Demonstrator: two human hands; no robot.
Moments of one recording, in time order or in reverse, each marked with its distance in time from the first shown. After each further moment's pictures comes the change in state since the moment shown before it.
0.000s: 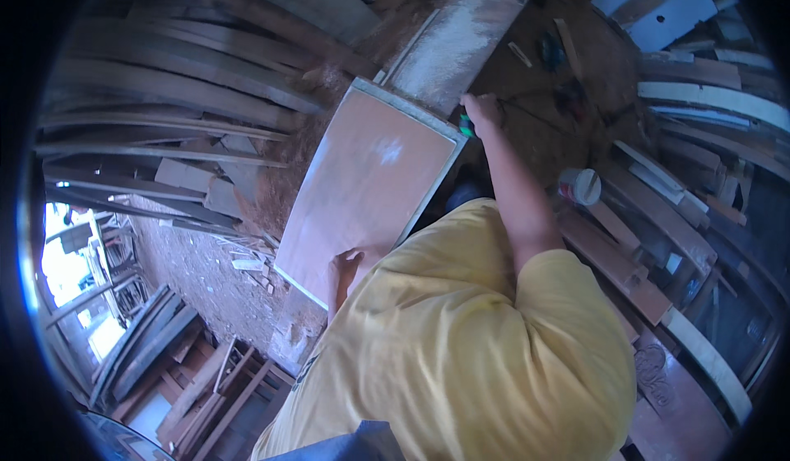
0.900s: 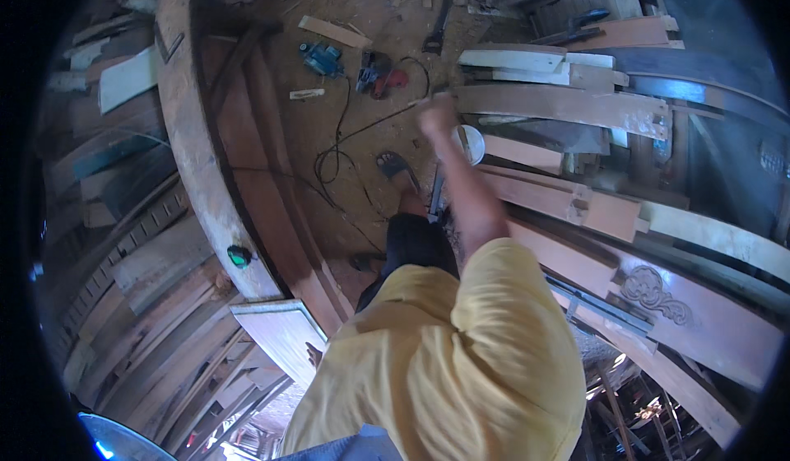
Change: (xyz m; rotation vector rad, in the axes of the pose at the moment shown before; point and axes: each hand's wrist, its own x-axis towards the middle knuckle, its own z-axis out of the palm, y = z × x) left_hand 0.046 0.224 0.058 0.540 -0.112 -0.231; right_hand 0.194 0.344 -0.362 0.091 0.279 0.435
